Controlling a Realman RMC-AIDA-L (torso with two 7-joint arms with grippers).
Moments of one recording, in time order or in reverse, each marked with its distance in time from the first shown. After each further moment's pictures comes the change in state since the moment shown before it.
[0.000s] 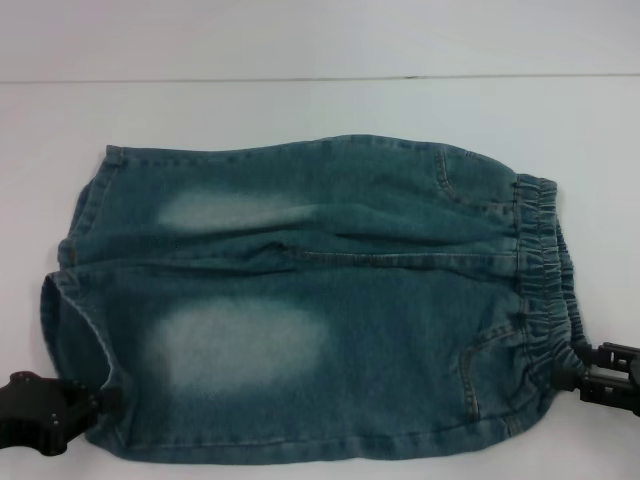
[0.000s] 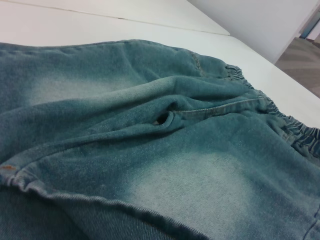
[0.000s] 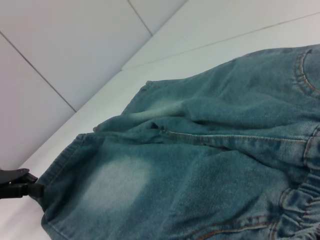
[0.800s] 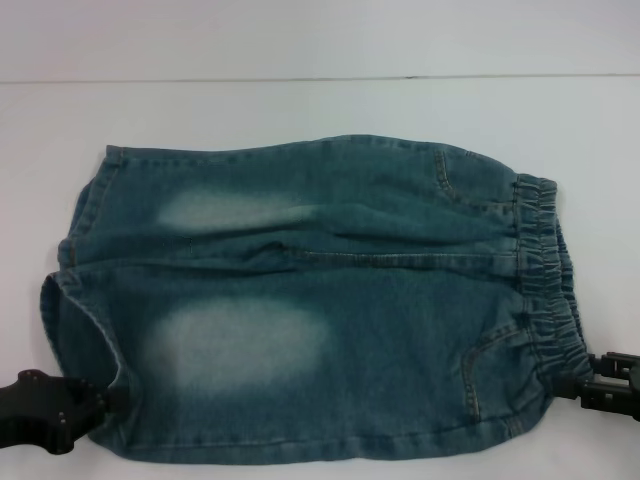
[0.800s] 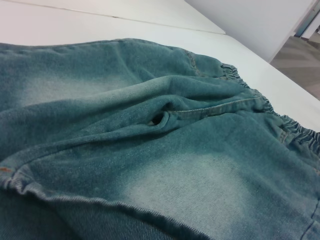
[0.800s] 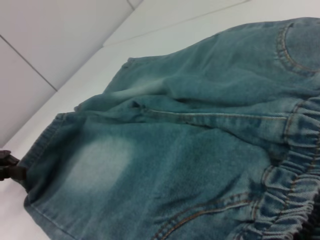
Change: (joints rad) left arm -0.008 0.000 0.010 -0.013 0.000 -0.005 0.001; right arm 0.006 0.021 -0.003 -0.076 -0.068 0.021 0.068
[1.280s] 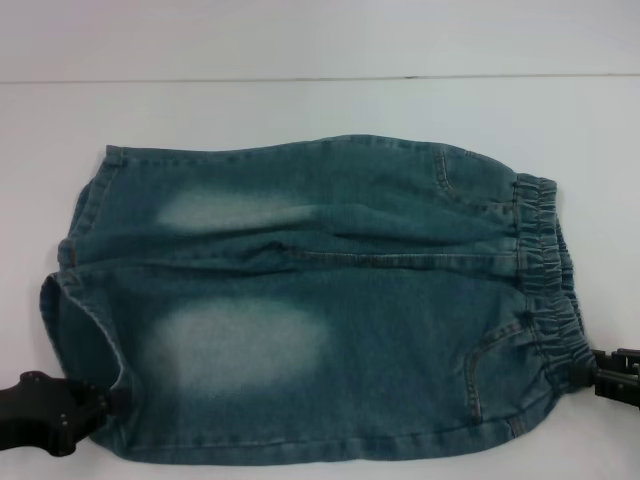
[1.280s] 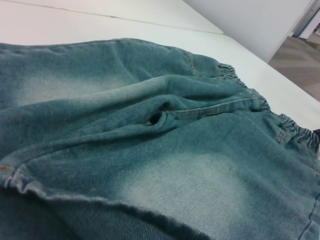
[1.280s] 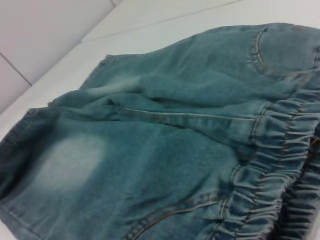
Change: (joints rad) left arm 0.001 0.000 0.000 -0.006 0.000 0.003 0.005; right arm -0.009 0.010 0.000 -0.039 -0.002 0.050 -0.011
